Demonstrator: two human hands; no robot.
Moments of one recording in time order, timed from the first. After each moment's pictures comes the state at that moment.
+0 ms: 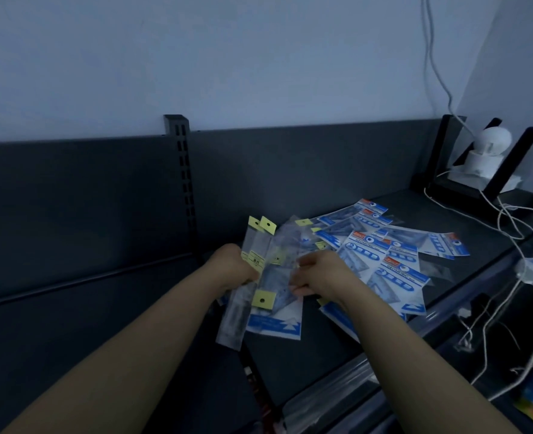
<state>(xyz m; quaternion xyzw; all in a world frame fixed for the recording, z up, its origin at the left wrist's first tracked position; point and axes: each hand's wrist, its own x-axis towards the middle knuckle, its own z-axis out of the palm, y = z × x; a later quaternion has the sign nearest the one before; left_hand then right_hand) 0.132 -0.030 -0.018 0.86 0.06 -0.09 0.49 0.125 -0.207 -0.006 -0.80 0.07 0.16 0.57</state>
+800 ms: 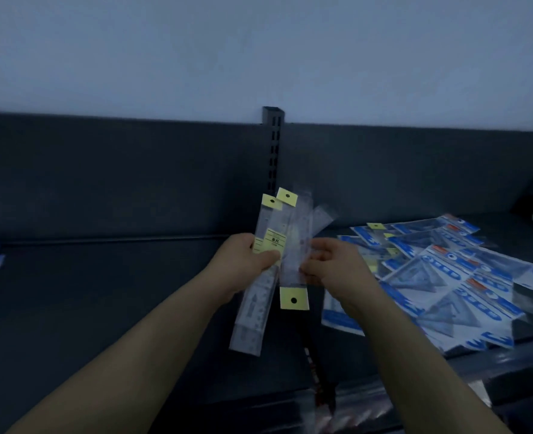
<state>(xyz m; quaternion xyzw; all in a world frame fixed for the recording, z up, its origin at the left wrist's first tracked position) 0.032 0.024 0.000 0.81 0.11 0.06 0.58 0.077 -0.136 0.005 -0.80 -0.10 0.11 0.58</state>
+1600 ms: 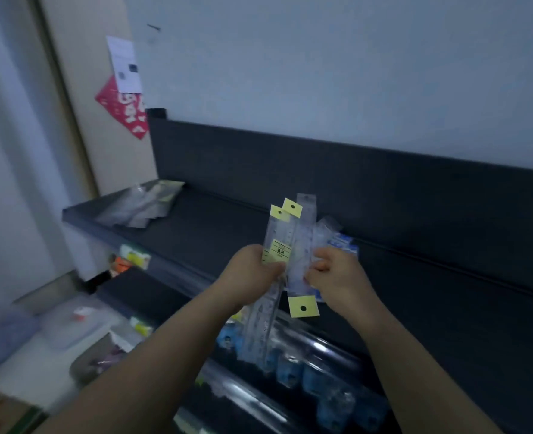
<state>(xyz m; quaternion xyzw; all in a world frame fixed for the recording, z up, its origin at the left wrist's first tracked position) -0.349 0.320 0.020 0.78 0.39 0.23 0.42 -0.217 0.231 0.012 -0.76 -0.44 0.18 0.44</state>
